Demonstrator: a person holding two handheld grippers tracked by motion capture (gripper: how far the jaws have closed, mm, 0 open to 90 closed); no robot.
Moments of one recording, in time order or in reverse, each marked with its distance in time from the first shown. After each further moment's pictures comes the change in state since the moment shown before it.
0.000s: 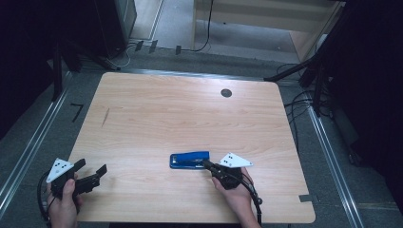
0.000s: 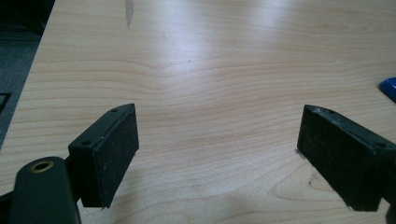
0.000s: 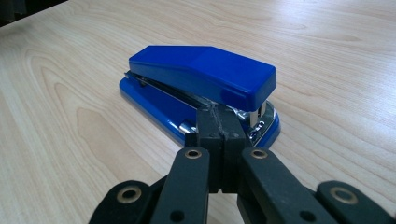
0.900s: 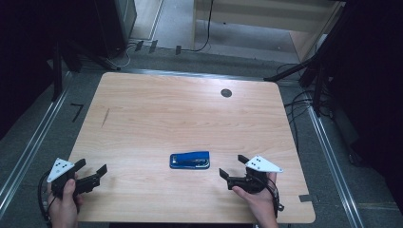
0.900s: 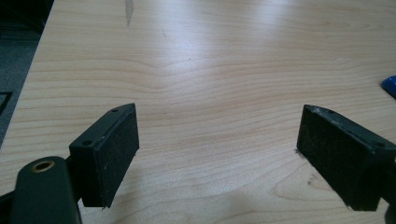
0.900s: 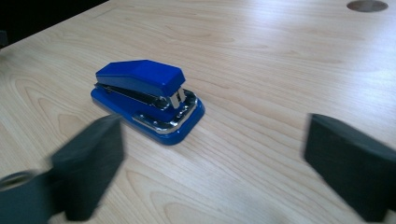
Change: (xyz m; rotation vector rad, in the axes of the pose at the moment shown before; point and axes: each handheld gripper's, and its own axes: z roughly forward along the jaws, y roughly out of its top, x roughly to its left) left arm -0.001 0.000 0.001 0.008 0.003 0.004; right arm -0.029 -0.005 -0.063 -0.065 -0.097 0.070
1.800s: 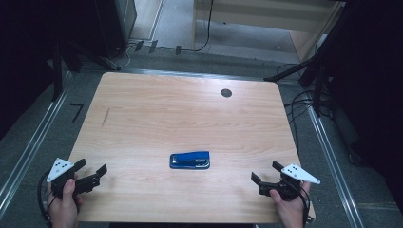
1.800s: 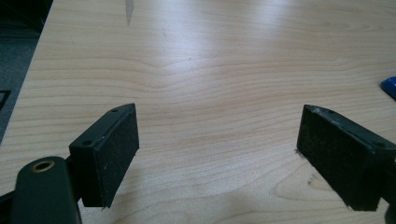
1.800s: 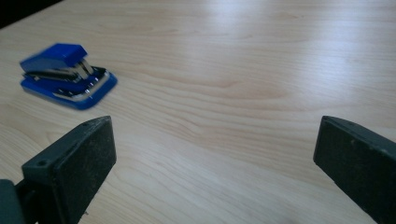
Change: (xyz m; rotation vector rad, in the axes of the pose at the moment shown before) left arm 0.001 0.000 0.000 -0.001 -0.003 -0.009; right arm -0.061 -0.032 -0.063 -0.027 -0.152 0.090
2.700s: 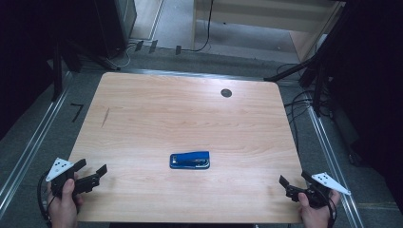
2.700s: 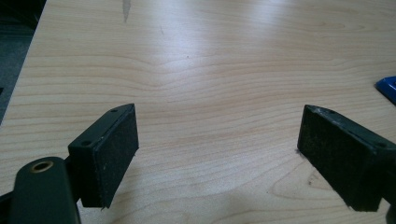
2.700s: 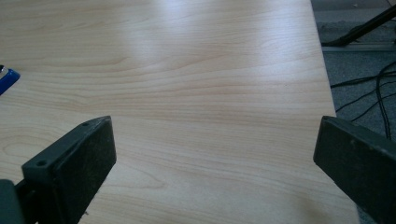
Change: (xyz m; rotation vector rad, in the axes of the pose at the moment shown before) left arm 0.002 0.000 0.000 0.009 -0.016 -0.008; right arm -0.066 -0.027 -0.044 -0.006 -0.185 0.124
